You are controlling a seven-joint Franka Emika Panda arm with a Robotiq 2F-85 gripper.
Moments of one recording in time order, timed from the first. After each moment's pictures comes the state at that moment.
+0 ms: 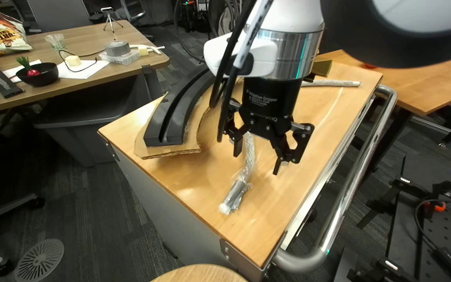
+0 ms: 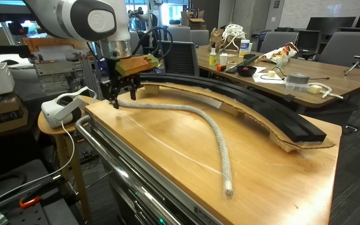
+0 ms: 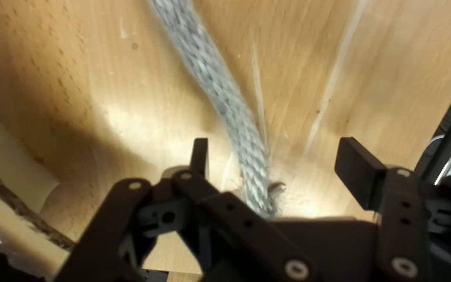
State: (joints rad) arm 0.22 0.05 0.10 -2.42 0.08 2.52 -1.46
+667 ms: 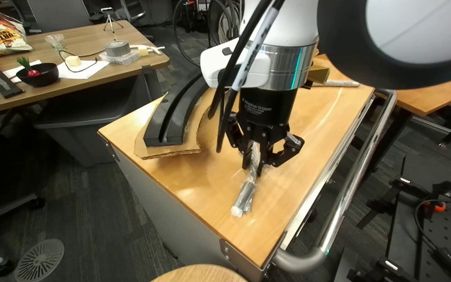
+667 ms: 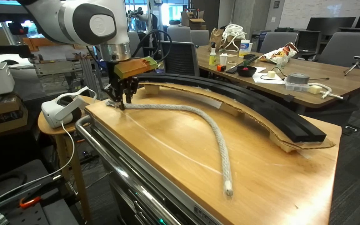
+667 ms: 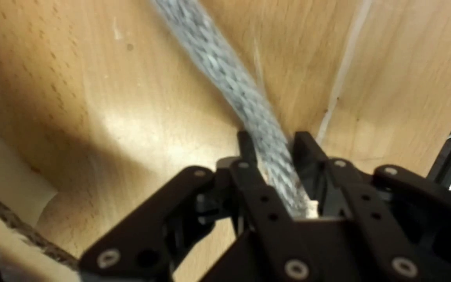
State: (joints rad) arm 0.21 0.07 0.13 -2.42 0.04 2.55 -1.38
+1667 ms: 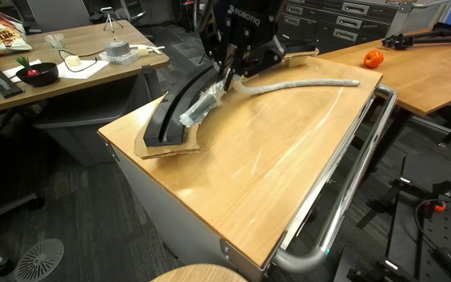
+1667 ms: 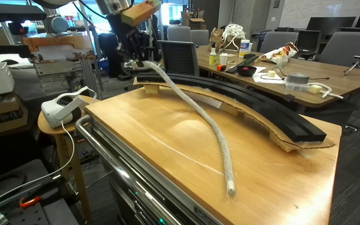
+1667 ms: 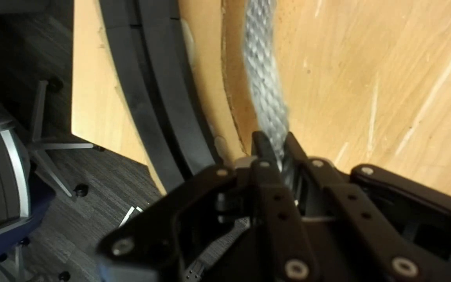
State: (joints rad) arm 0.17 -0.12 0.13 -2.35 -0.19 2.58 -1.38
